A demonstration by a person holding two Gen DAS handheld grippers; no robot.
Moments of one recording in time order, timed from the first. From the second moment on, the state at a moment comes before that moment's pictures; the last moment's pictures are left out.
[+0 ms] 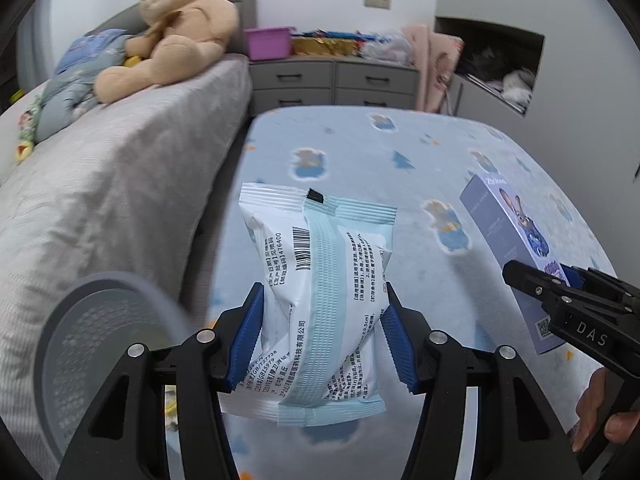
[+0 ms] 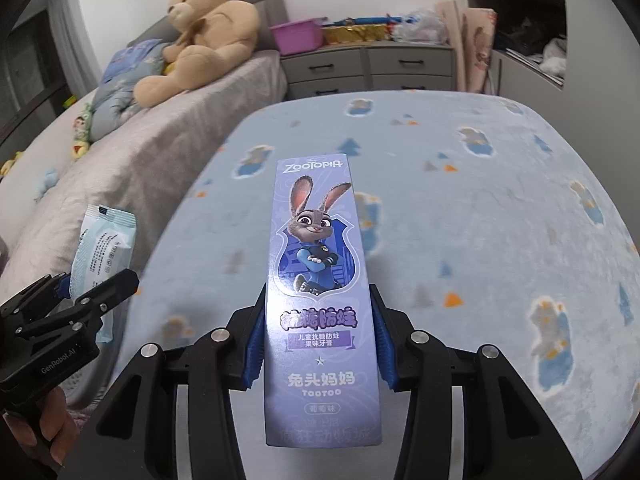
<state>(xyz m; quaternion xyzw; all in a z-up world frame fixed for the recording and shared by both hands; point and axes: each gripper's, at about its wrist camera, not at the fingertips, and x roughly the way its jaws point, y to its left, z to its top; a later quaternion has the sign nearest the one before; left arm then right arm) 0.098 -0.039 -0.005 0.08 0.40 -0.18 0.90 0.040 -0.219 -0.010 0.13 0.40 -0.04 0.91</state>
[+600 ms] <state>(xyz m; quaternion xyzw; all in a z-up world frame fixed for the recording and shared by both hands) 0.093 0.164 -0.009 0.03 0.40 0.05 0.92 0.090 -0.014 0.004 0.06 0.40 0.15 0.90</state>
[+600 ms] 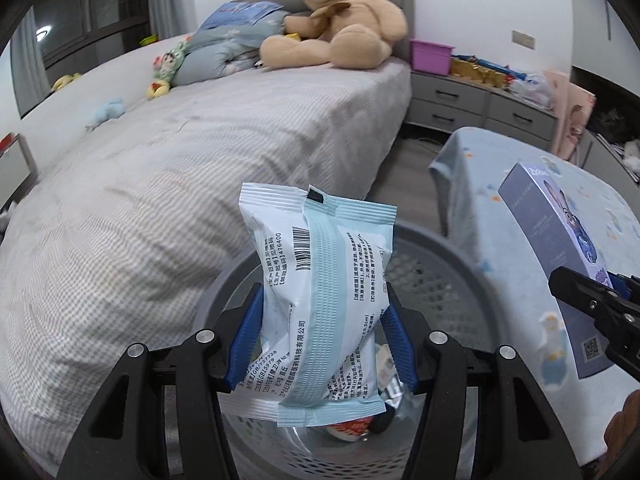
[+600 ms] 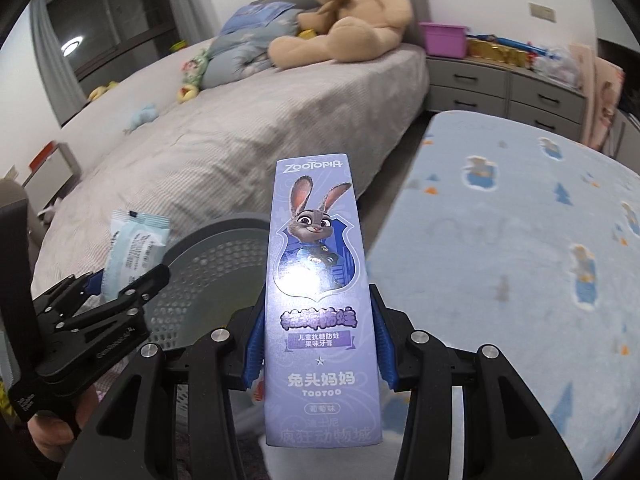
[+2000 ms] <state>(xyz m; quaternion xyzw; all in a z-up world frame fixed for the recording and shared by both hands) 0.094 0.200 -0.032 -0.01 0.41 0.09 0.91 0.101 0.042 -0.026 0.02 0.42 0.17 0.89</state>
